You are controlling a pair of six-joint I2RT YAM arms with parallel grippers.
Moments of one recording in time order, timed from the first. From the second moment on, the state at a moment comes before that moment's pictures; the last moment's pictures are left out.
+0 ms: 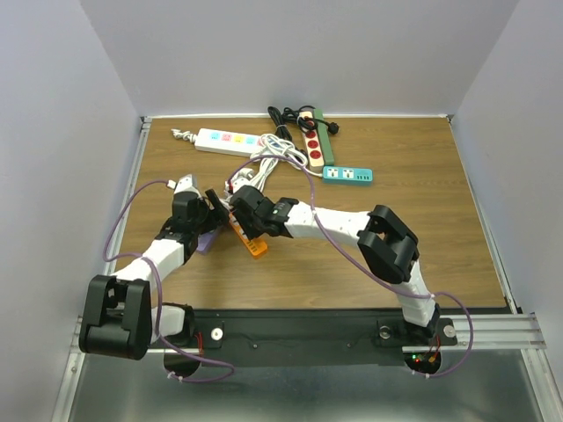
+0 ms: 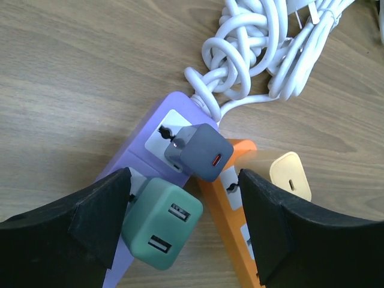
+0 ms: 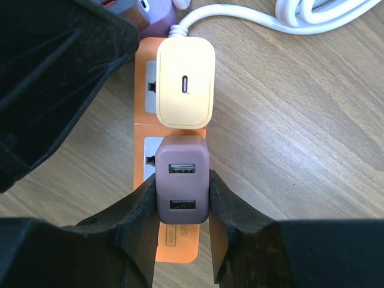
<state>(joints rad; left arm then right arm) -0.16 1.20 0.47 0.12 -0.01 -0.53 1.03 2.13 1.61 -0.38 0.21 0.30</state>
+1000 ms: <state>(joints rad) -0.16 1.35 0.54 0.18 0.02 -0.51 0.99 2.15 1.64 -0.38 0.09 0.25</state>
